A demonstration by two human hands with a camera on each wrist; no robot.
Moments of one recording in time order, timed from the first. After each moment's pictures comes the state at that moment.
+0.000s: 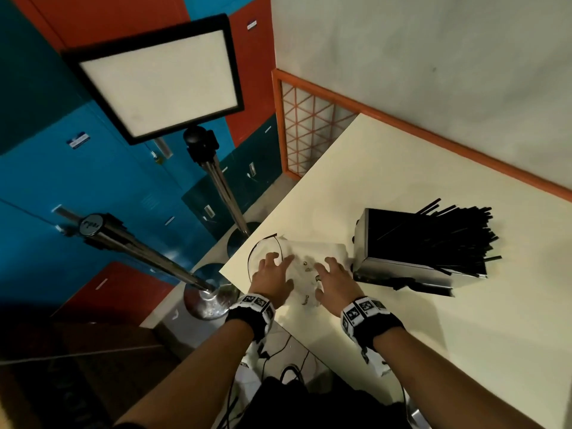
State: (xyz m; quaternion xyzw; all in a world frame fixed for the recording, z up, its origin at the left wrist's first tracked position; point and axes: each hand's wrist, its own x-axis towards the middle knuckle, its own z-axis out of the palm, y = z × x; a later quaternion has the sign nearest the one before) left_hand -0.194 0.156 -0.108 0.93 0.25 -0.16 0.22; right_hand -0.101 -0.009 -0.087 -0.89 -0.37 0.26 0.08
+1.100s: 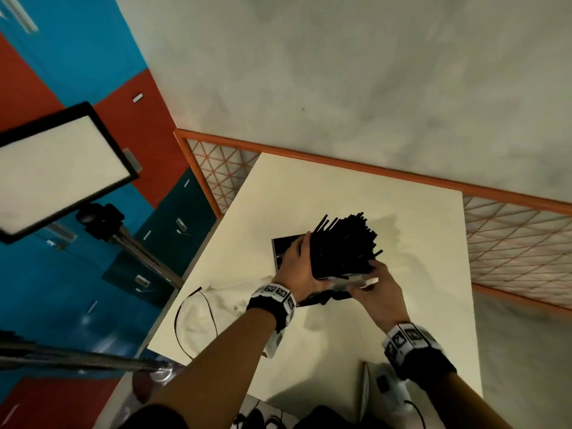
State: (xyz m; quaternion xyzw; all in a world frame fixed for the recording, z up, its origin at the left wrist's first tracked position) left_hand -0.020 -0.007 -0.046 0.94 0.03 -0.06 0.33; right_hand -0.037 -0.216 -0.021 -0.90 0.04 0.08 0.42
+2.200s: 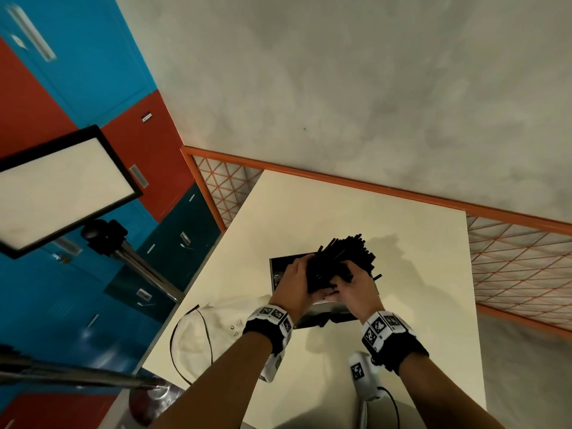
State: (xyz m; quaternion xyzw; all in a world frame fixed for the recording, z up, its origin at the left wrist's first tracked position) left_hand -0.014 -0.013 -0.042 0.92 0.03 -0.01 0.39; right_hand 0.015 -0.176 -0.008 -0.81 0.00 0.17 0.56
